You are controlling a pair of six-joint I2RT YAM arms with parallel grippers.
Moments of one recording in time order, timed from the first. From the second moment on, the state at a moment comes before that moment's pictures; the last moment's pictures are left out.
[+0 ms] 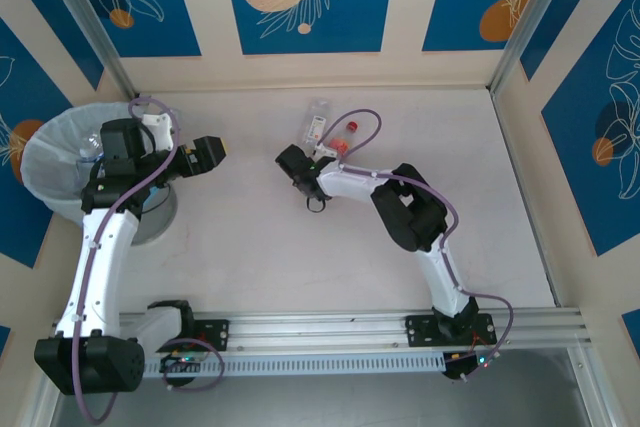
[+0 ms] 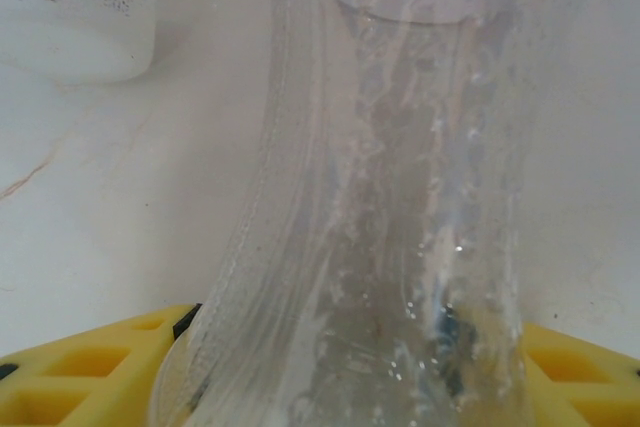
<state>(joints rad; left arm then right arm) 0.04 1.06 1.13 -0.67 0.62 -0.31 0.80 2.19 1.56 -0.54 0.48 1.07</state>
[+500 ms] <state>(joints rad) 0.03 1.06 1.13 -0.67 0.62 -0.33 0.80 2.08 1.41 -0.47 0.47 1.00</state>
